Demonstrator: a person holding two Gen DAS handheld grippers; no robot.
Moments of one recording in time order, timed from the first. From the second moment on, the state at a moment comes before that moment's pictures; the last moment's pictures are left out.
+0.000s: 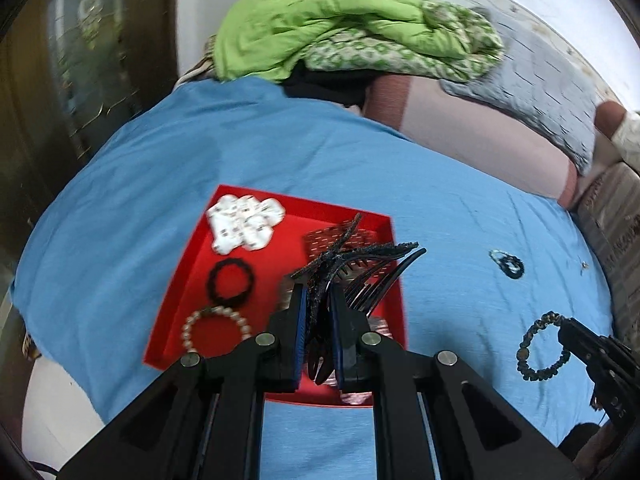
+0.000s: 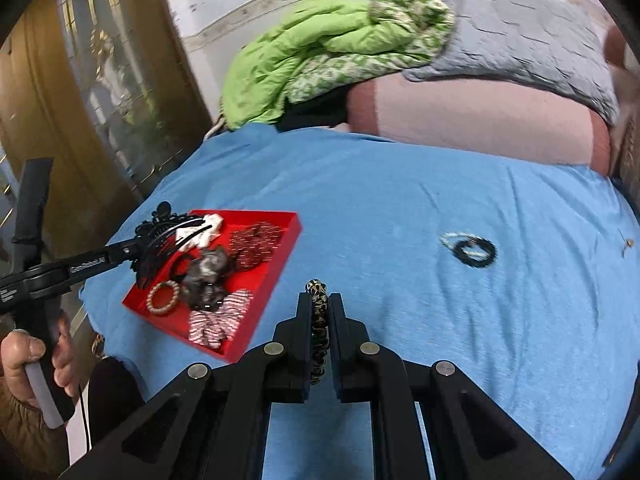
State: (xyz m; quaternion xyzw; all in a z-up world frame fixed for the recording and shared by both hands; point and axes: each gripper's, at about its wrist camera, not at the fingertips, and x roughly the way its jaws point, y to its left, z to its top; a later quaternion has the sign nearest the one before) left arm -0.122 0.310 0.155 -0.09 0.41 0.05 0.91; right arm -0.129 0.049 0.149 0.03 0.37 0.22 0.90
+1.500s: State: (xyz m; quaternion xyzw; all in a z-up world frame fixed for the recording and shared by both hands) left arm -0.015 0.360 0.075 -0.05 0.46 0.07 0.89; right arm -0.003 0.204 0.071 -0.01 0.48 0.26 0.84
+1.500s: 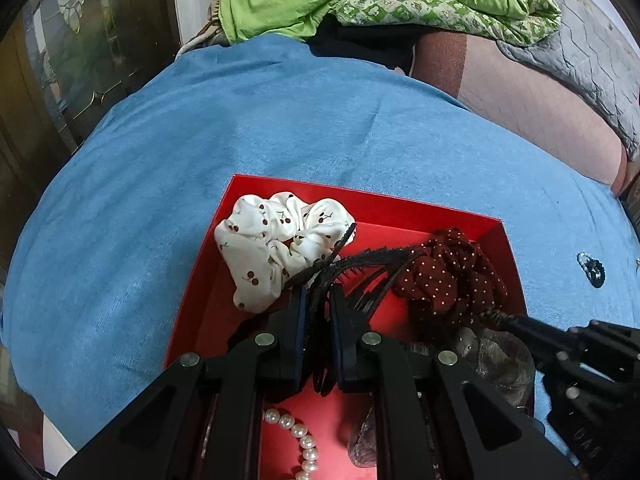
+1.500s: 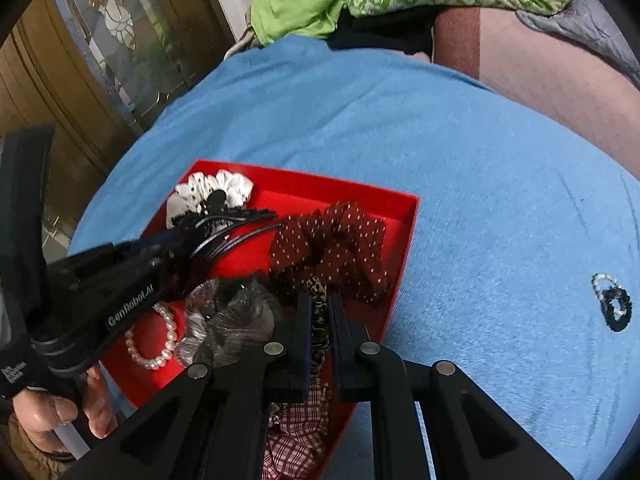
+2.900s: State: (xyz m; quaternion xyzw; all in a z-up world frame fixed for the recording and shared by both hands) left arm -0.117 0.283 0.158 -0.02 0.39 0.08 0.92; right arm -0.089 0.090 0.107 0.04 0.44 0.20 0.88
